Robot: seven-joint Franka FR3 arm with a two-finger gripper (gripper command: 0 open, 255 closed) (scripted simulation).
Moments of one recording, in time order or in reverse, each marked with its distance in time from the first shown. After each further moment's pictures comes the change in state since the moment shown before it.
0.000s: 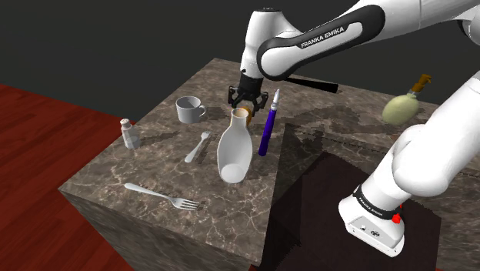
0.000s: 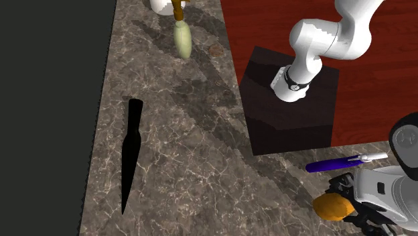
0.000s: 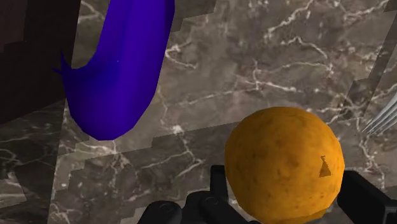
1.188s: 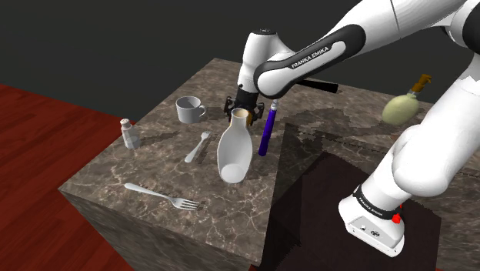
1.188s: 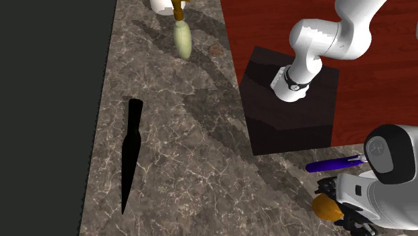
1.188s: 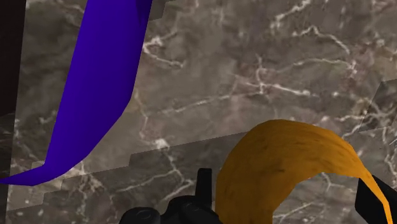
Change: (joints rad) arm 0.000 0.081 0.002 -0.055 -0.025 0.162 0.020
